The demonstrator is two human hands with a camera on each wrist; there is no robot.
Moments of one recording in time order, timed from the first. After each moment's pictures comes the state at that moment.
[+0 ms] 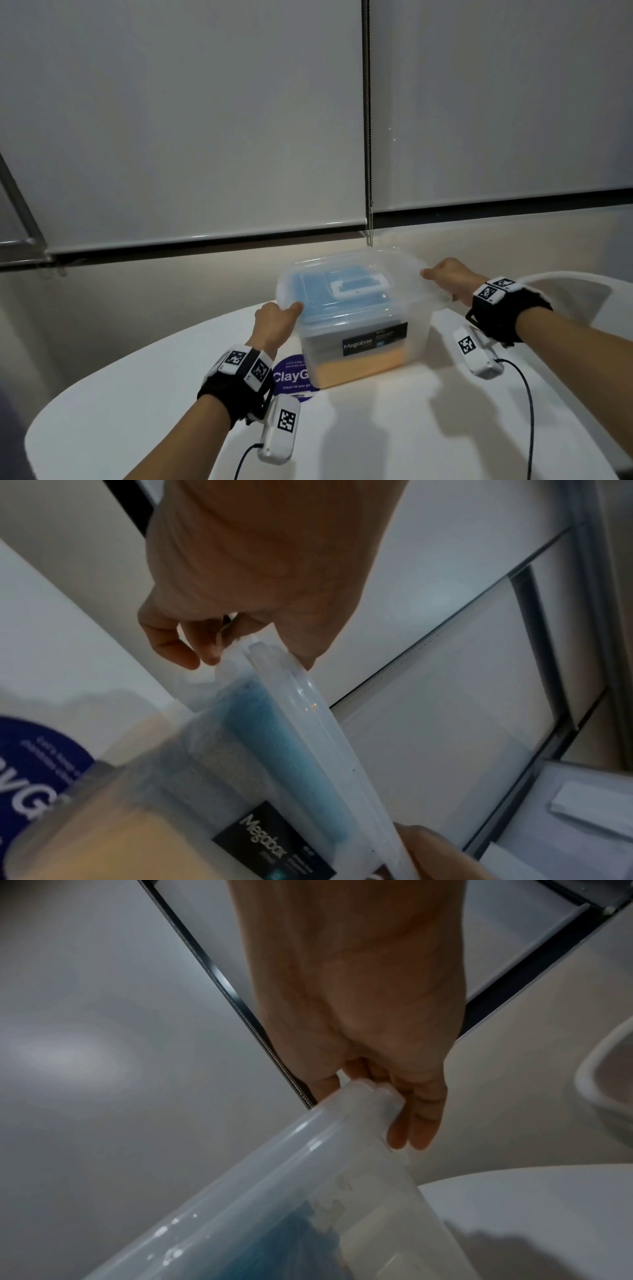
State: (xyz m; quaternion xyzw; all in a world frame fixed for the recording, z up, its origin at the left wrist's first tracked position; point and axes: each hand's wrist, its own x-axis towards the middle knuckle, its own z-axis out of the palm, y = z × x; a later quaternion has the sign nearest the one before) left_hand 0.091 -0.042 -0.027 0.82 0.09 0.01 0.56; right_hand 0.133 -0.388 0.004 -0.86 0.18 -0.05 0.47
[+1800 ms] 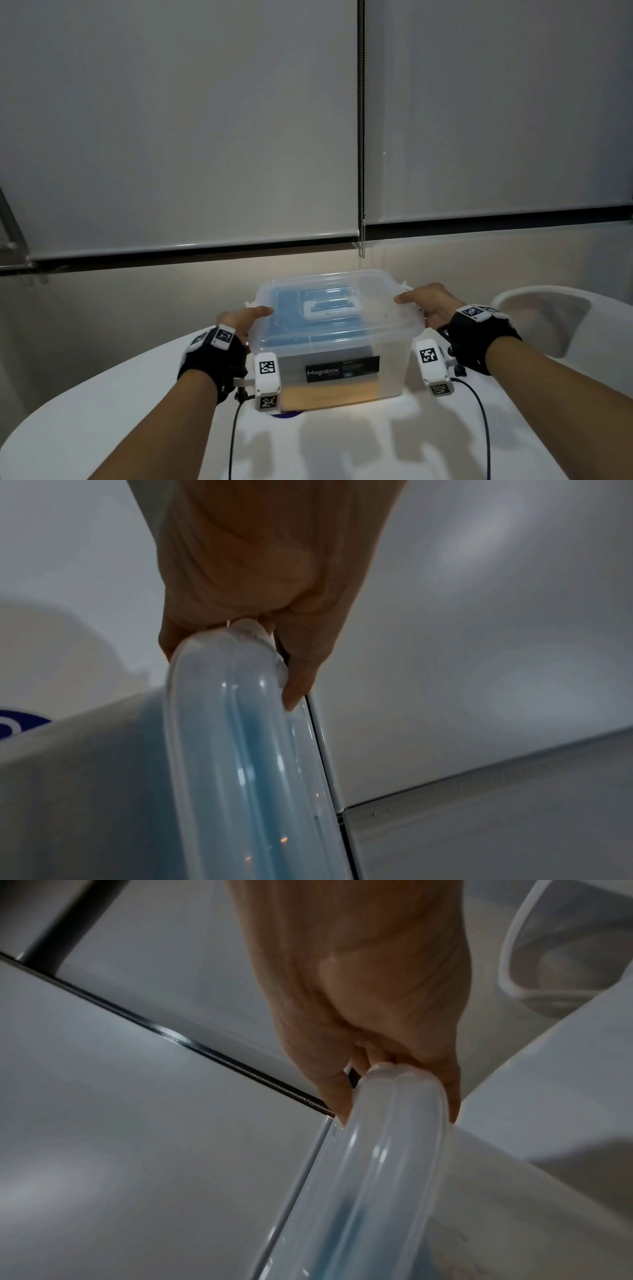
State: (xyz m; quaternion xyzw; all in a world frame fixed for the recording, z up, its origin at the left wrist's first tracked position) left_hand 0.134 0.009 -0.022 0.72 0.23 -0.04 0.65; right_hand 0.106 -0.348 0.007 -0.75 0.21 0.00 0.63
